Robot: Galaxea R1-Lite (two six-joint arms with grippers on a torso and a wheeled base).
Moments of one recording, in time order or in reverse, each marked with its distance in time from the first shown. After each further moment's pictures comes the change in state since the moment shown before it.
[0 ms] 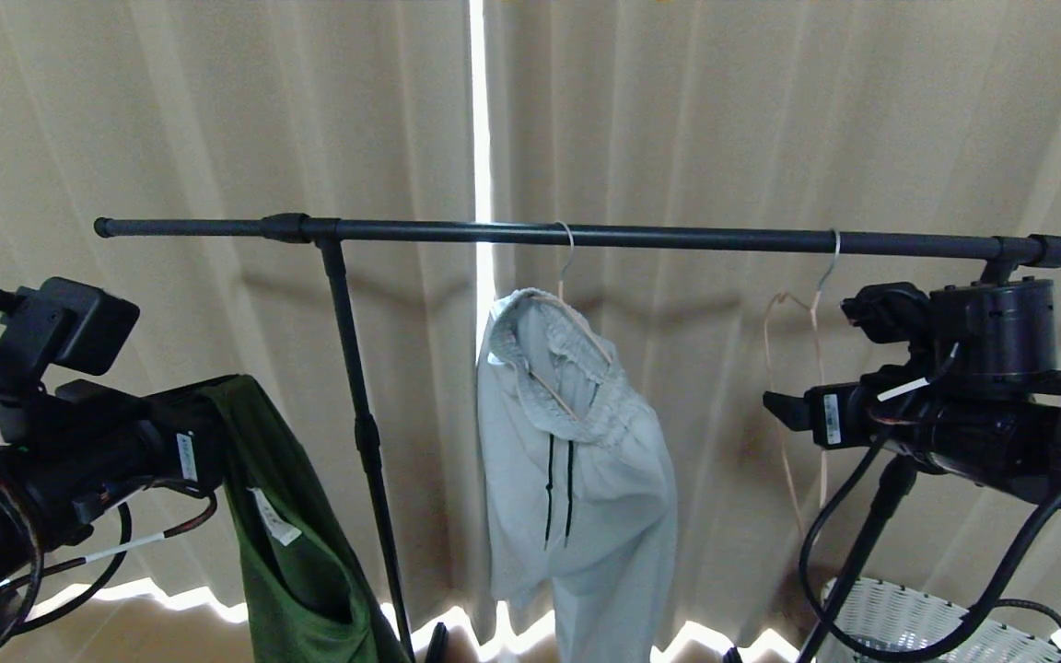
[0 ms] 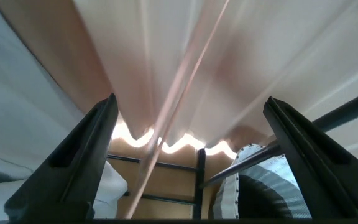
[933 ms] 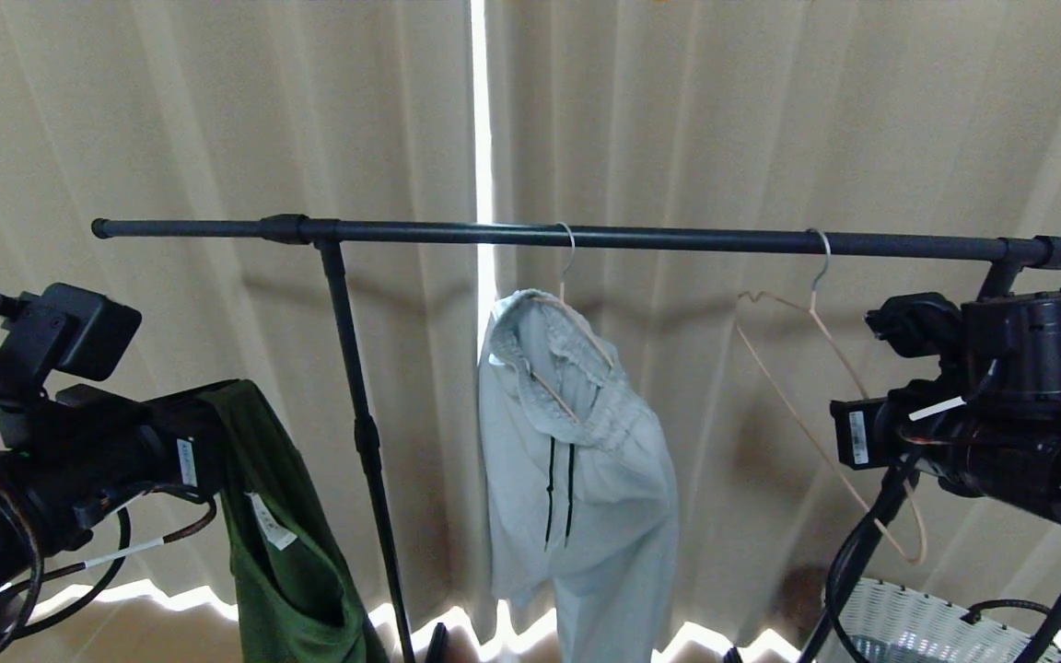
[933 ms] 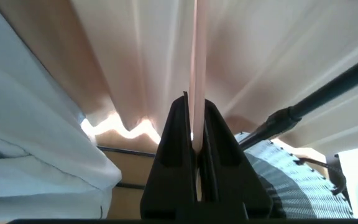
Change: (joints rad) left arm 0.000 -0.001 0.009 0.000 0.000 0.006; right arm 0.006 -0.081 0.056 0.054 -0.037 -0.001
